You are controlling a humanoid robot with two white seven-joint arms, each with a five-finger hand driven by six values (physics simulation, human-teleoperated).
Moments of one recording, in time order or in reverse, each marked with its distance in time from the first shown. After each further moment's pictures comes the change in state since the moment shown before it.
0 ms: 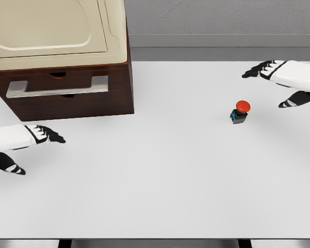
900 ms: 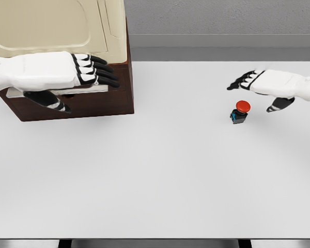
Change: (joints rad) left arm -0.621 -0.168 -0.263 -0.109 0.117 -0.001 -0.082; right arm -0.118 0.078 0.184 0.085 0.184 0.000 0.000
